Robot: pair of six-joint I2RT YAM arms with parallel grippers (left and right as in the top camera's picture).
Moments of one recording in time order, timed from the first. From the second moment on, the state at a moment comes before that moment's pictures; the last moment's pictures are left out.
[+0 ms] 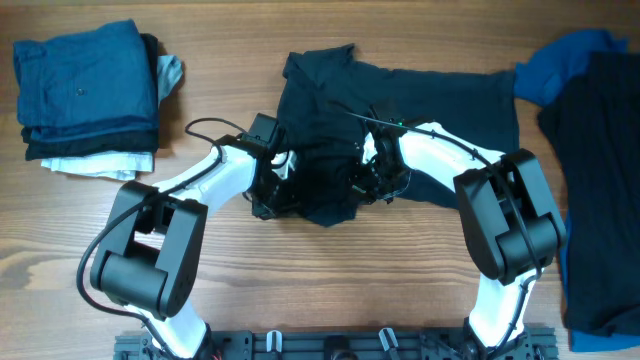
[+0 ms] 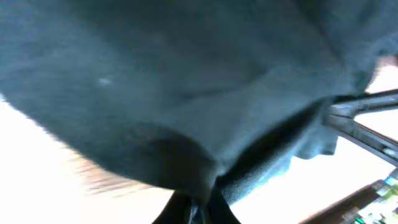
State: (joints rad) left arm -0.37 1.85 1.01 -0.70 0.48 -0.45; right arm 0.40 2.03 1.20 -0.73 -0.60 0.62
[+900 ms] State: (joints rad) left arm -0.28 1.67 1.02 -0.78 0.23 -0.48; right arm 0.40 2.03 1.20 -0.71 -0.60 0.62
